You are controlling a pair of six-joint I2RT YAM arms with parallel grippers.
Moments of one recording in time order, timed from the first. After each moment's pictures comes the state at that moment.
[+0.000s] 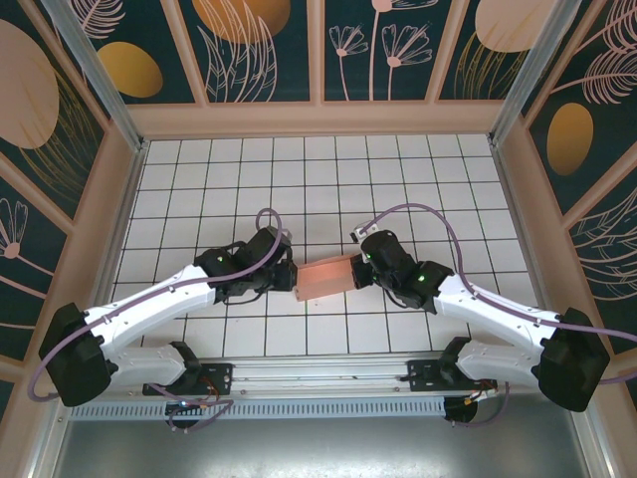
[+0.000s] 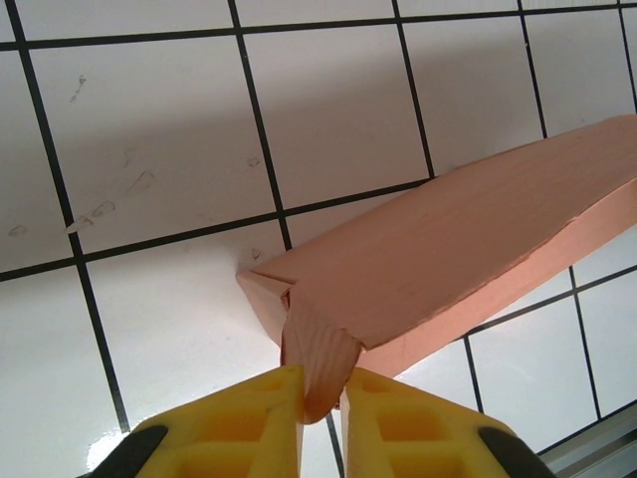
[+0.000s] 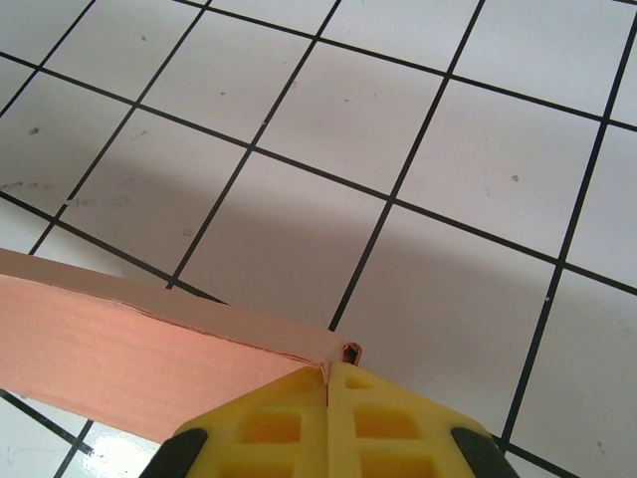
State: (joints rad) left arm -0.88 1.23 0.89 -0.64 -0.03 -0.75; right arm 0.87 1.11 0.69 -0.33 0.19 0.32
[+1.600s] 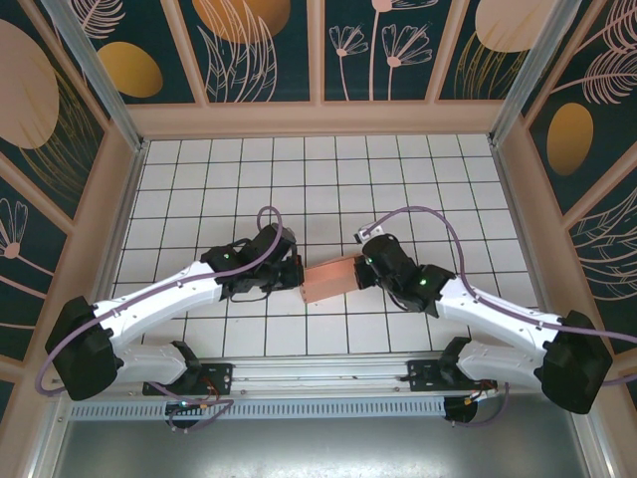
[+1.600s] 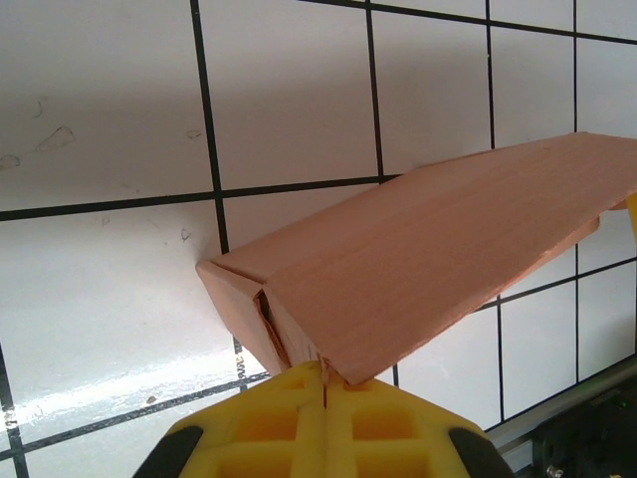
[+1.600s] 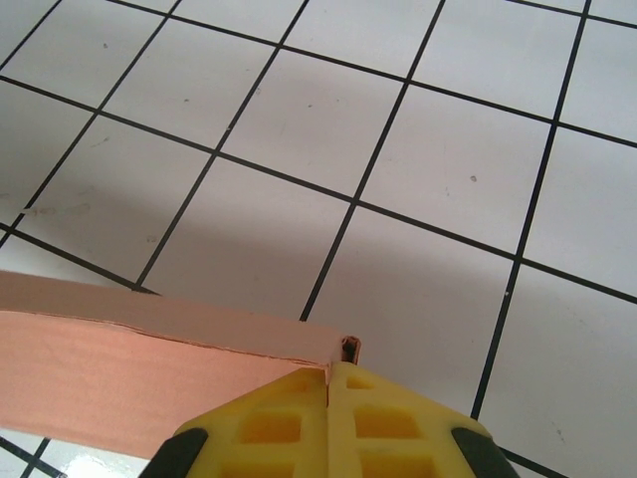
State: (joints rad) left arm -0.88 1.28 0.90 -0.58 0.07 -0.92; right arm 0.89 1.08 0.64 -0.30 0.26 0.32
